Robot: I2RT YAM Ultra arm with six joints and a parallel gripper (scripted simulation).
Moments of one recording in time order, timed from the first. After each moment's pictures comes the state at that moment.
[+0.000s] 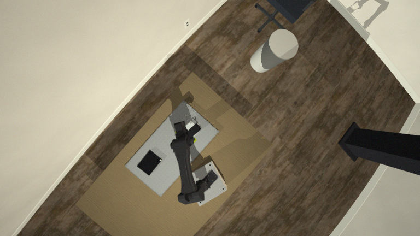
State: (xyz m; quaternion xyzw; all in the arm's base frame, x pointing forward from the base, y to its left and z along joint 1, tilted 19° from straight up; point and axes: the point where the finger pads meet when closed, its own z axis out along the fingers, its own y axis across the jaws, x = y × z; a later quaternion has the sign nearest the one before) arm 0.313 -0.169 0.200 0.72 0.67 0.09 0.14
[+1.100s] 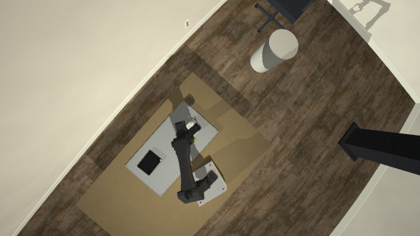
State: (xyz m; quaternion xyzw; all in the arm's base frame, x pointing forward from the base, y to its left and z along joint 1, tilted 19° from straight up) arm 0.320 -0.172 0.178 0.72 0.67 0.09 0.14
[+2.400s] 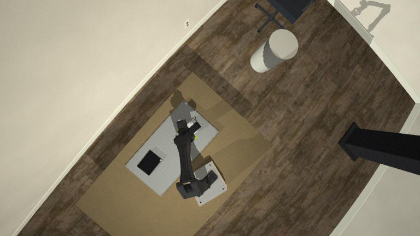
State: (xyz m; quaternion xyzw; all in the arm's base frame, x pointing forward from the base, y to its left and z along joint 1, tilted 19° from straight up) arm 0.340 -0.177 0.121 0.72 0.67 0.09 0.13
